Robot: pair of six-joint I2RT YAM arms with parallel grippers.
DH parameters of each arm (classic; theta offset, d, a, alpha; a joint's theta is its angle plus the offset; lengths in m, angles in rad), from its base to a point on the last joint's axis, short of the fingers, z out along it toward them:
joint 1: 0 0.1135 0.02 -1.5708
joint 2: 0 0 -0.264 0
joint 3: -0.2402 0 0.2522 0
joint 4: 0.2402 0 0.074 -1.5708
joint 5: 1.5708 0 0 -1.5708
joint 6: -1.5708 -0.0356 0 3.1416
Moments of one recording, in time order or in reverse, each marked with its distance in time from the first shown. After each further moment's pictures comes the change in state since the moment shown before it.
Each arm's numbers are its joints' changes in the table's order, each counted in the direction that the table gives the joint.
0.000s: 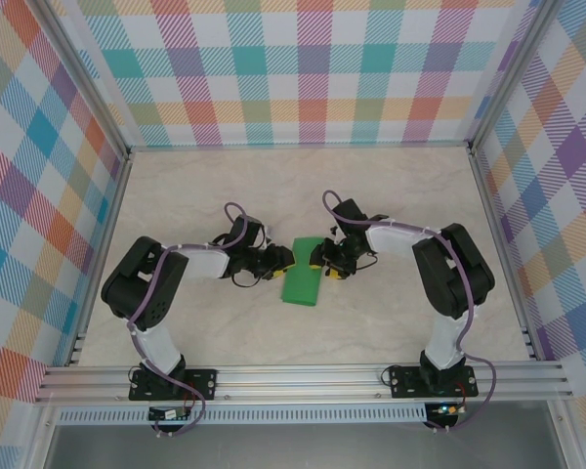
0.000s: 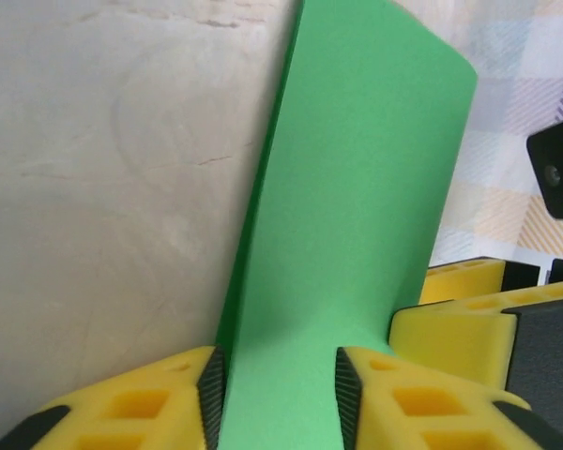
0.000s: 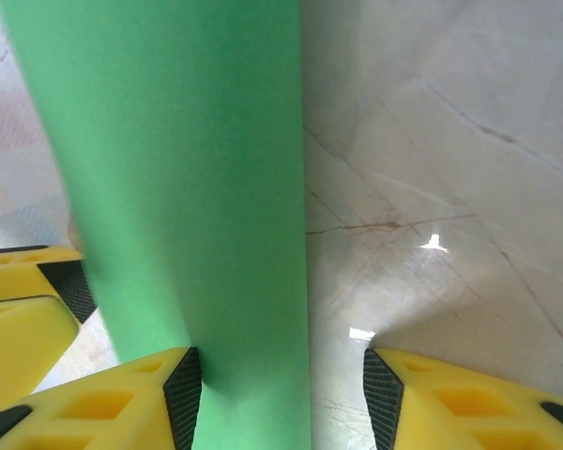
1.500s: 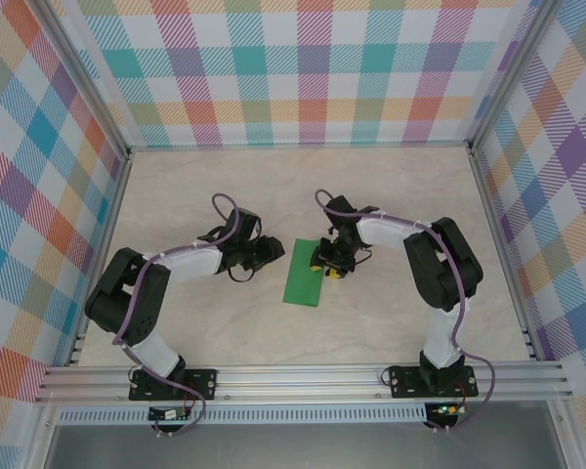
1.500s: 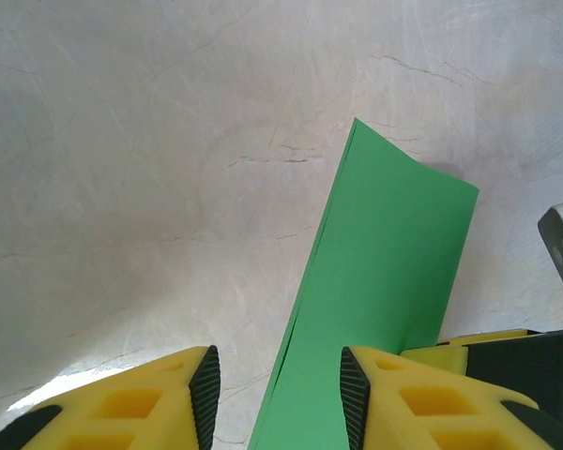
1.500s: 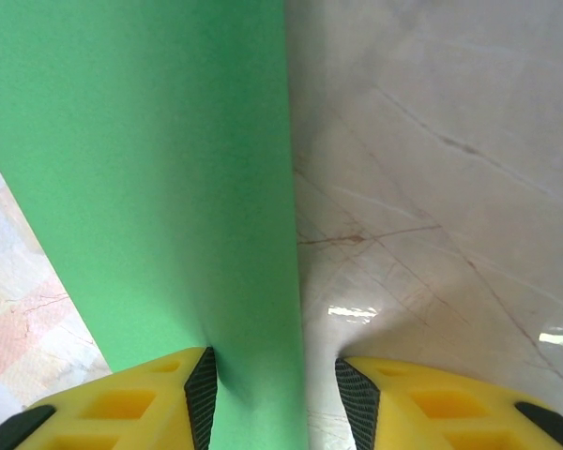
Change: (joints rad) left arm 0.011 -0.111 -0.044 0.187 -0.254 -0.022; right arm 0.013 0.087 -0.126 0.174 0.080 0.013
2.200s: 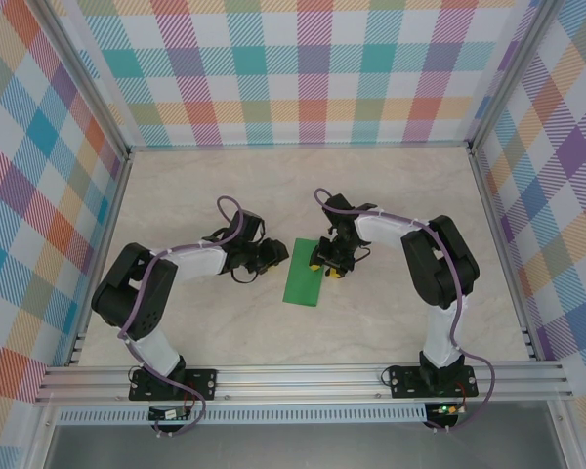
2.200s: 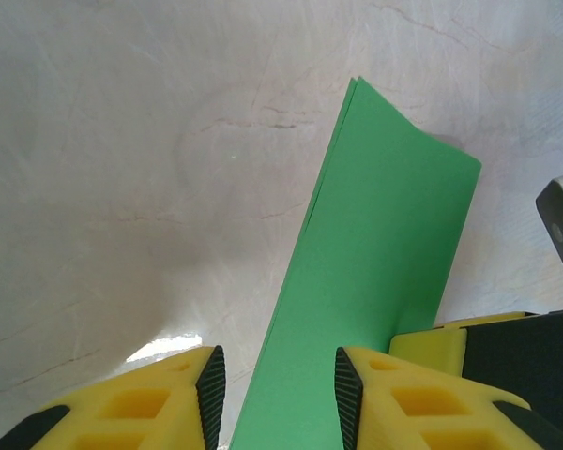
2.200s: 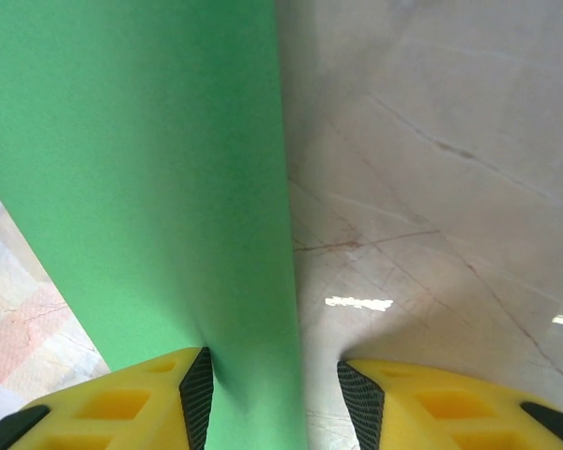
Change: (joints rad) left arm -0.023 0.050 0.000 -0.044 0.069 0.027; right arm 0.000 0.034 -0.033 0.046 -0.001 -0.023
